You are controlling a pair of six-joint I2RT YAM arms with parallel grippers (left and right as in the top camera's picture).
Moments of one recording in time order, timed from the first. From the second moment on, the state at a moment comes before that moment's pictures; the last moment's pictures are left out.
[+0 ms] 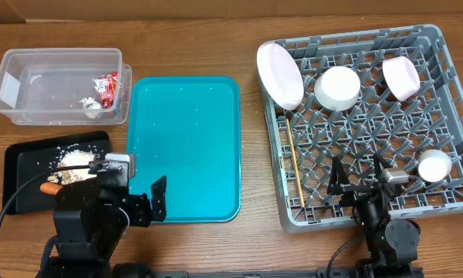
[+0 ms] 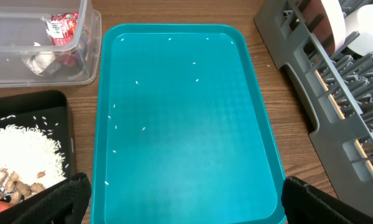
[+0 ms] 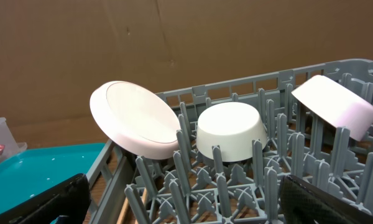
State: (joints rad) left arm -0.02 0.57 0.88 -1.00 0.16 -0.05; right arm 0.10 0.01 0.02 -0.04 -0.04 0.20
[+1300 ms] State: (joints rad) left arm -0.02 0.08 0.27 -0.35 0.12 -0.04; right arm 0.10 0.01 0.02 -0.04 -0.04 0.20
